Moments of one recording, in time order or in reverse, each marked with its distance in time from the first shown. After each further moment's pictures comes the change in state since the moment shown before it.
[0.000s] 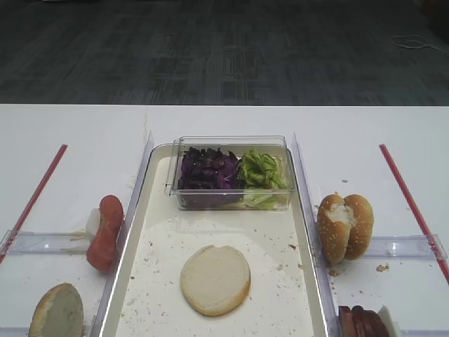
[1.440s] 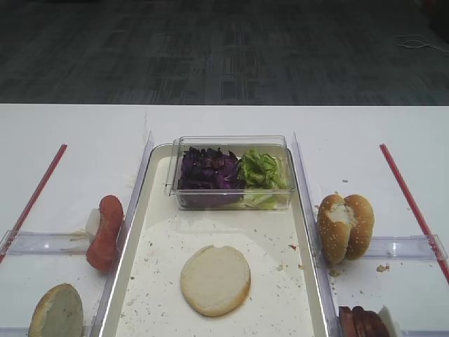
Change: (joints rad) left arm 0.000 0.000 0.000 0.000 0.000 0.000; right arm 0.000 1.021 0.000 0.060 -0.045 -0.047
